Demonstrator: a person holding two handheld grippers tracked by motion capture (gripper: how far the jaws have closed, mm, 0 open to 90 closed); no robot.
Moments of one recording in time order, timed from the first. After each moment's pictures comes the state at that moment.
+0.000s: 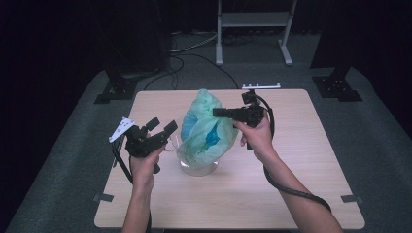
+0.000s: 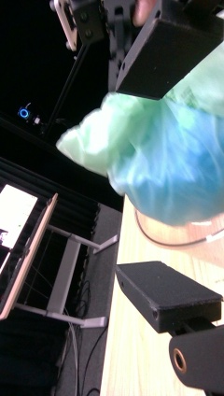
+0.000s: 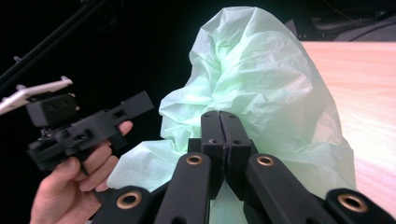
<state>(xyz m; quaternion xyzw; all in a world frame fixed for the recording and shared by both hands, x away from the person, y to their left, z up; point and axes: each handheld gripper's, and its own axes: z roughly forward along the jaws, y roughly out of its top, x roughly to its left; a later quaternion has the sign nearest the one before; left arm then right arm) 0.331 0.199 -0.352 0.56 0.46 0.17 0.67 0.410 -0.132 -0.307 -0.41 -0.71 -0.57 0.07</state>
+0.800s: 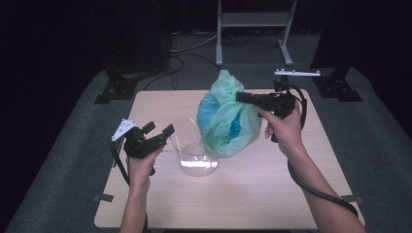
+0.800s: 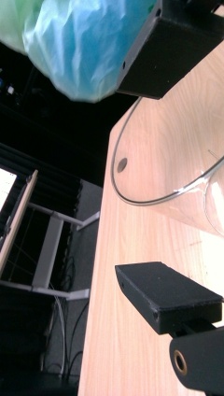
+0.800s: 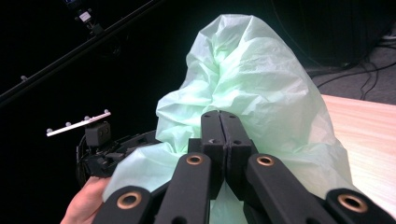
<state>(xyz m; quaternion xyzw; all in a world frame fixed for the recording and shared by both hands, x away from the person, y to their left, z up) 0.336 0.205 -0.362 0.59 0.49 0.20 0.62 0.381 -0.188 -0.247 -0.39 -0.69 -0.61 0.00</state>
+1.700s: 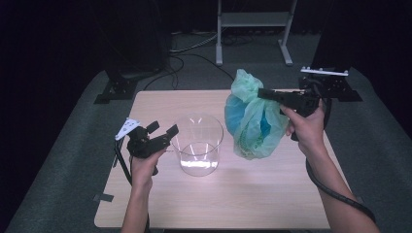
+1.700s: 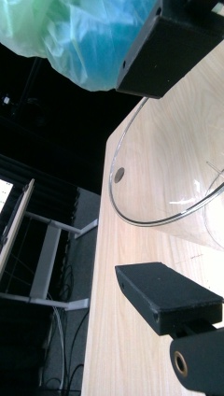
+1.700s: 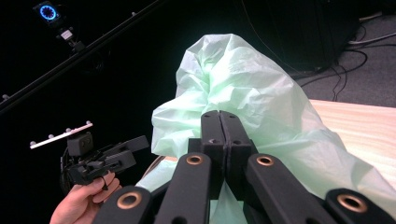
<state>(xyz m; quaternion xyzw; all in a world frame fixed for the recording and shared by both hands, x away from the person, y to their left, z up) 0.336 0.196 -0.360 0.60 0.47 0.18 0.62 0.379 -0.238 -0.245 -0.43 -0.67 -0.61 -0.02</state>
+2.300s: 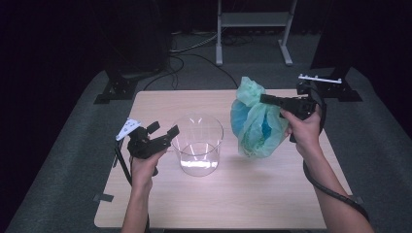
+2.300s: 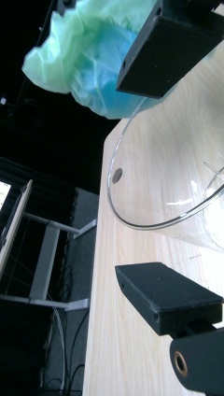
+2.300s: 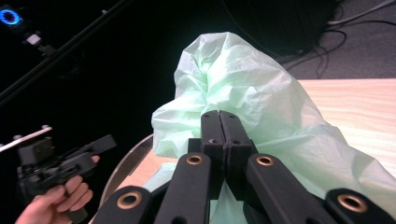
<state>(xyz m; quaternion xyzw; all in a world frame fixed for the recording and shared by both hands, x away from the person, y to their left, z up) 0.334 0.194 -0.358 0.61 0.47 0.19 0.62 0.402 -0.250 -0.283 -0.48 -0.65 -0.59 -0.01</state>
